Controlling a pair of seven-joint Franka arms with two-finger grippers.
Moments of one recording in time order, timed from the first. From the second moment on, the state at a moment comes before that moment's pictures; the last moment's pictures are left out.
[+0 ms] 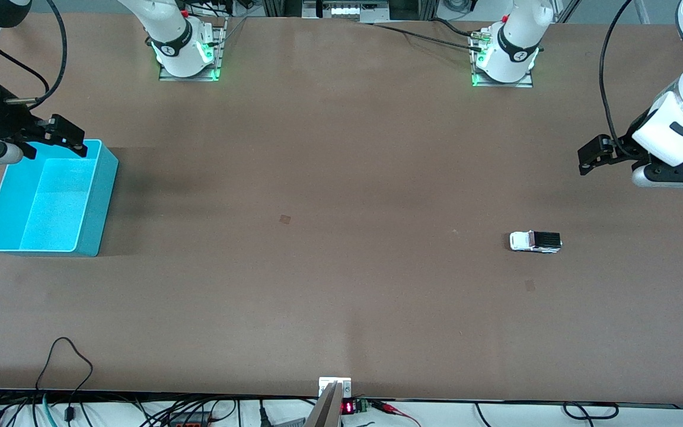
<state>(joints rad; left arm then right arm) 0.00 0.05 -0.08 -1.62 0.04 1.67 -0.07 0.02 -0.02 0.01 -1.70 -0.01 1.69 -0.02</state>
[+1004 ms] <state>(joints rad) -0.01 0.05 -0.08 -1.62 0.04 1.64 -0.20 0.02 -0.02 0.01 -1.70 -0.01 1.67 -0.02</state>
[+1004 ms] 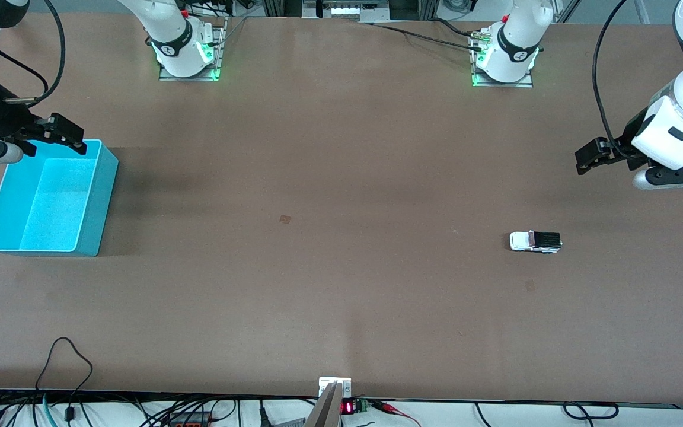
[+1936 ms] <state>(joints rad) -0.02 0.12 -0.09 -1.55 0.02 1.51 -0.07 0.02 -0.02 0.01 -1.70 -0.01 1.67 -0.02</state>
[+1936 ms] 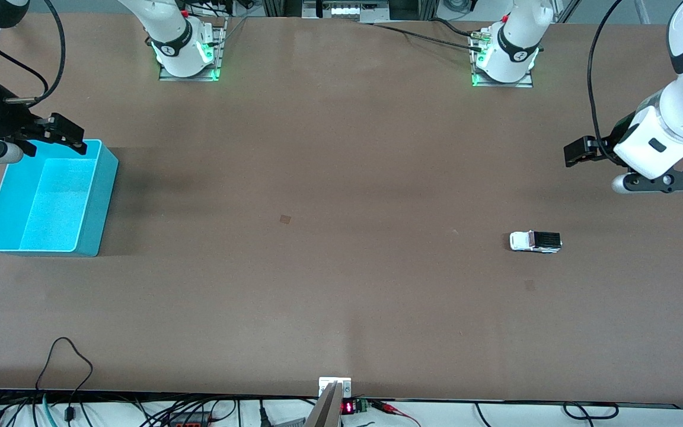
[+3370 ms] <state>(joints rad) 0.06 0.27 -0.08 -1.91 0.14 2.04 1.17 0.02 -0.02 0.01 -1.70 -0.01 1.67 -0.02</state>
